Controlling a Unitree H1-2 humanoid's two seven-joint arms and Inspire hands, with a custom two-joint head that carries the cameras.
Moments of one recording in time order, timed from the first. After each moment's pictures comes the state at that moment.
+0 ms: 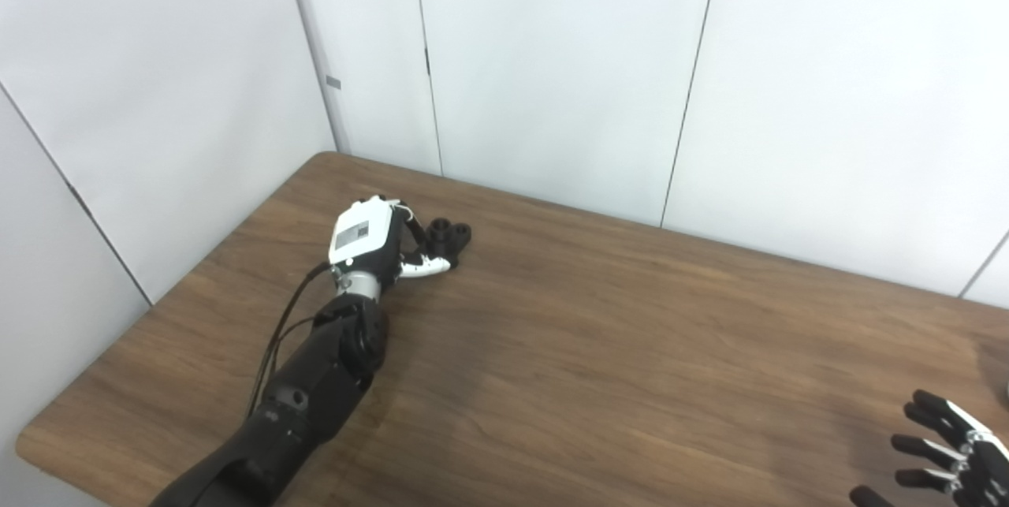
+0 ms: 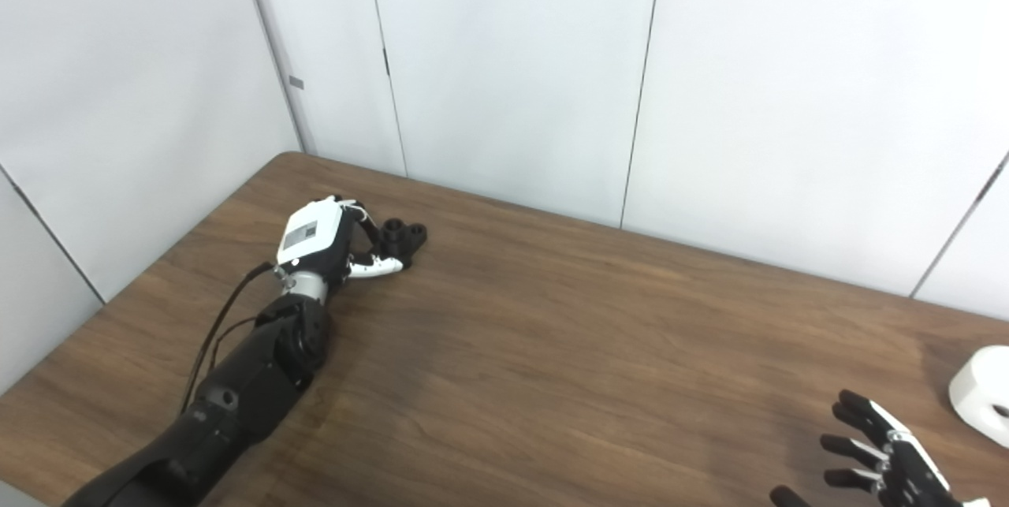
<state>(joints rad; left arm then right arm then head) -0.40 0.50 -0.13 0.48 0.61 0.27 0.32 0.12 -0.15 0.01 -0.45 -0.21 0.15 0.06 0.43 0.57</state>
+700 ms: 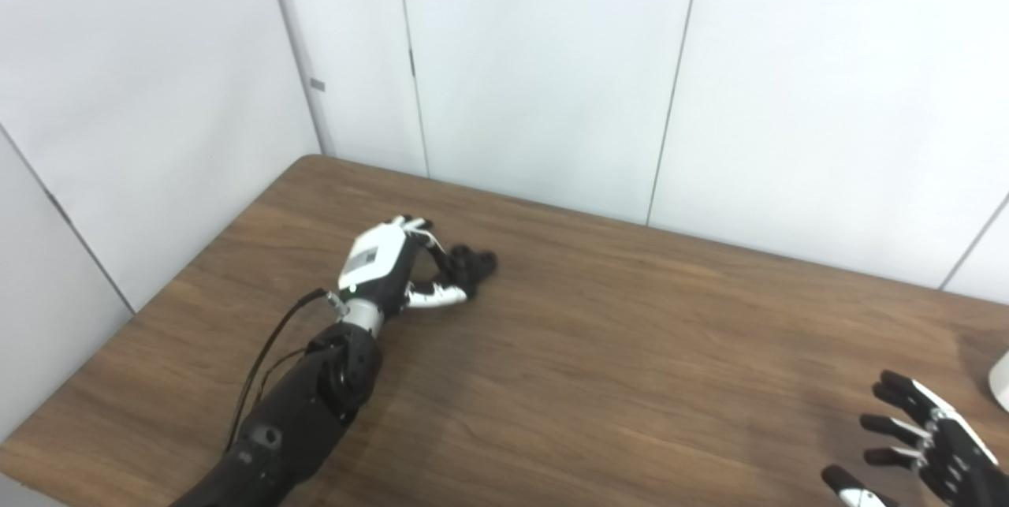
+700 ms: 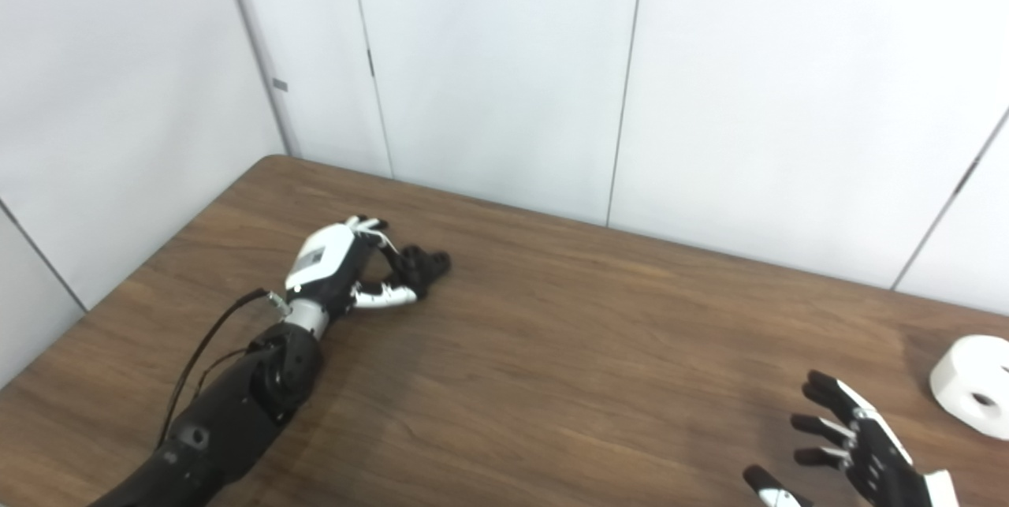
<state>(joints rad) -0.31 0.50 -0.18 0.32 0.49 0.06 0.15 0.09 -0.12 0.03 -0.45 -0.22 0.16 0.06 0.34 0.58</state>
